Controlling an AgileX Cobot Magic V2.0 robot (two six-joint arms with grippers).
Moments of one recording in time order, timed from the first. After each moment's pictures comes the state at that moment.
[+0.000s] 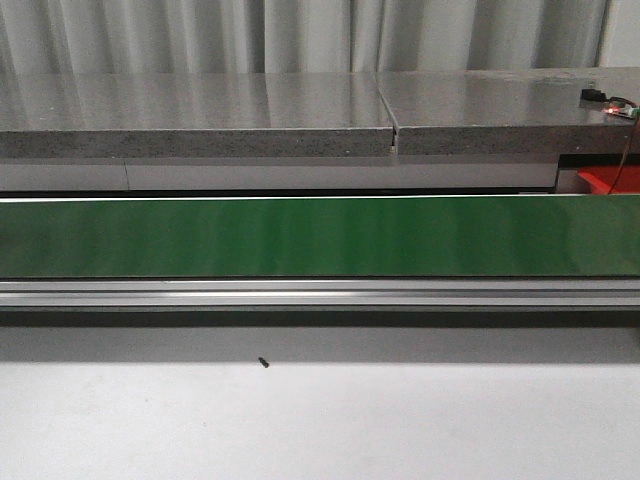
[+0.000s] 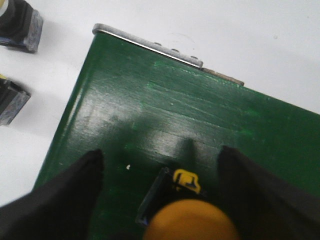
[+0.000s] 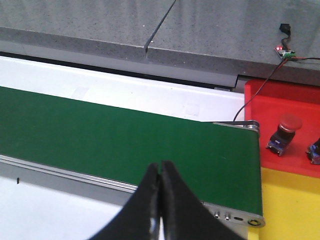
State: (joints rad) left arm 0.15 1.67 -1.21 -0.04 0.69 -0.22; right arm -0.10 0.39 -0.61 0.41 0.66 -0.38
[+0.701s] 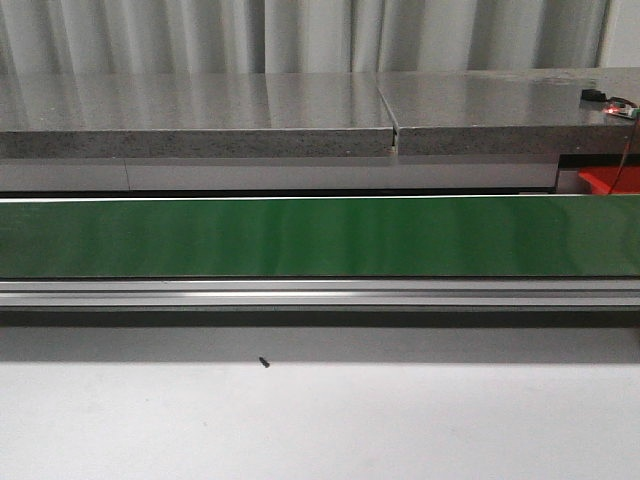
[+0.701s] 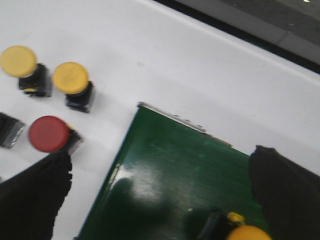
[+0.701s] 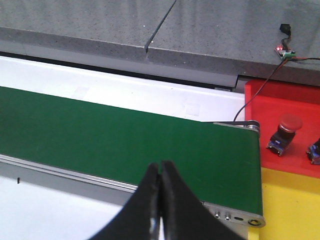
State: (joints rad) left arm 0.26 1.50 -1.28 -0.05 0.73 -0.23; right arm -0.10 0.39 -0.61 0.41 0.66 -0.38
